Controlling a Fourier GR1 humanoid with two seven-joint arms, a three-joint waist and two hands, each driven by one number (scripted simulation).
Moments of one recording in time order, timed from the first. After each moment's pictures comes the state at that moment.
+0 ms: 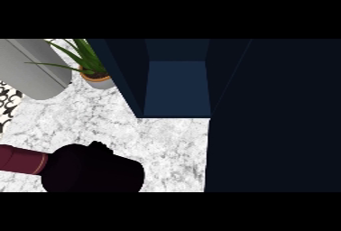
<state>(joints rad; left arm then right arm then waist) 0.22 0.00 -0.15 -1.65 0.35 -0.15 -0.37 0.09 -0.04 -0.01 -2.33 -0.18 0.25 0.37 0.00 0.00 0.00</state>
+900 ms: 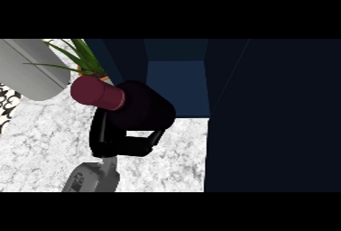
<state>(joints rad) -0.21 0.00 -0.27 -1.59 0.33 0.26 -0.20 0.09 -0.06 -0.08 -2.28 -0.23 0.28 0.33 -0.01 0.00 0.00</state>
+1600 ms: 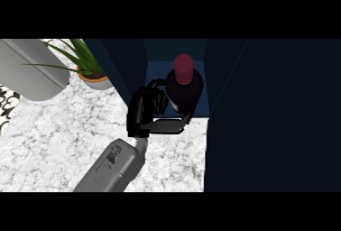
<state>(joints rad) -0.46 0.00 -0.41 -1.23 0.38 0.48 -0.32 0.09 -0.05 -0.05 -2.29 -0.21 0.28 0.32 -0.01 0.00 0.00</state>
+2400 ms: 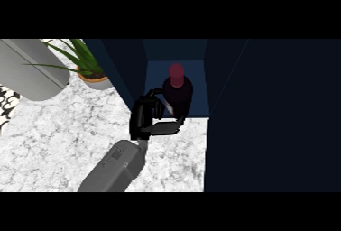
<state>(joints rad) -0.49 0.00 -0.43 -0.93 0.55 0.44 -0.53 0.10 -0.06 -0.06 -2.33 -0.23 0.28 0.36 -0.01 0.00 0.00</state>
